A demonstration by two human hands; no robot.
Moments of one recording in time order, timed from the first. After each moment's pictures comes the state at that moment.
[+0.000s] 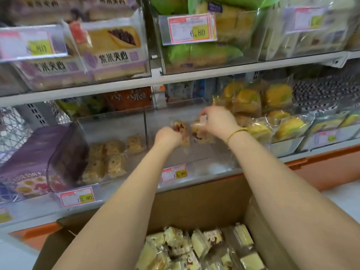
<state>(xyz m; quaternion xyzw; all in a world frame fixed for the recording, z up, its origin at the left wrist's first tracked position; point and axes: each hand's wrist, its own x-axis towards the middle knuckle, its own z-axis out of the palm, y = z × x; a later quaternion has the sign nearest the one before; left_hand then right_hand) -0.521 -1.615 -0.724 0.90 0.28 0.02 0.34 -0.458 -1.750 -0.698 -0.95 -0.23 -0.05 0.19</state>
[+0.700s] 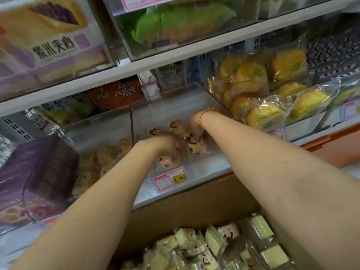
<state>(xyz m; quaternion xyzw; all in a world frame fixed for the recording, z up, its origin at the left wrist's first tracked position) -0.472 -1.587 -0.763 0.98 0.03 -0.21 -0.02 -0.393 -1.701 -0.740 -0.92 -0.29 0.25 -0.06</state>
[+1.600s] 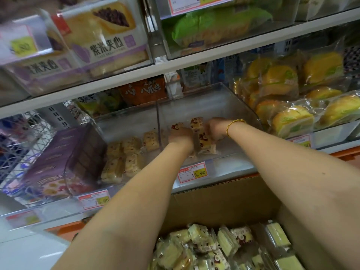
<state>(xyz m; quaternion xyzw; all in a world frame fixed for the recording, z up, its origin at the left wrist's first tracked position) -0.470 -1.587 -0.784 0.98 0.16 -0.10 -0.06 -0.397 -1.694 -0.771 -0.93 -0.32 0.17 0.02</state>
